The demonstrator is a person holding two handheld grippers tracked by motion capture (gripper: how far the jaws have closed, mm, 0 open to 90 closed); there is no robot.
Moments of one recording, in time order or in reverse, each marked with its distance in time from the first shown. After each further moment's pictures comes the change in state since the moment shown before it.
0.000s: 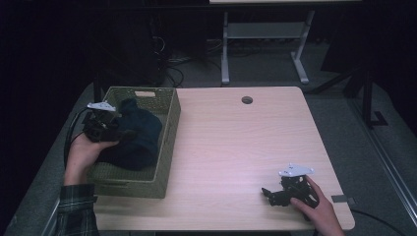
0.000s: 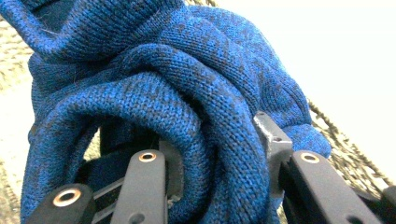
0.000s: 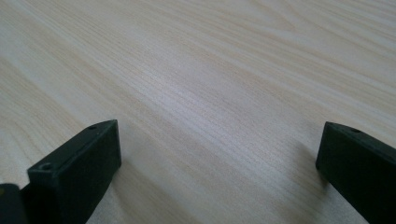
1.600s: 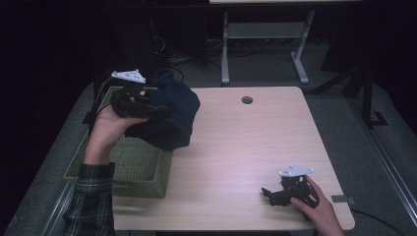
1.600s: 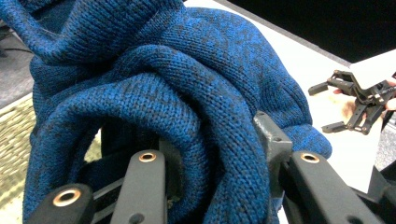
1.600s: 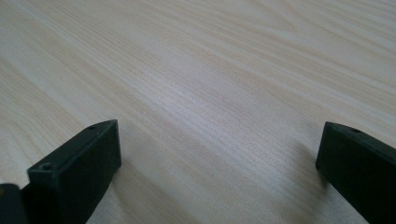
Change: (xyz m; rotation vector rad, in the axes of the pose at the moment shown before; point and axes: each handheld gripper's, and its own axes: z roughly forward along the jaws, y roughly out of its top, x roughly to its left) left arm -0.086 0.104 0.000 -0.114 -0.175 0.185; right arm 0.000 0.000 0.000 0.001 0.001 0.005
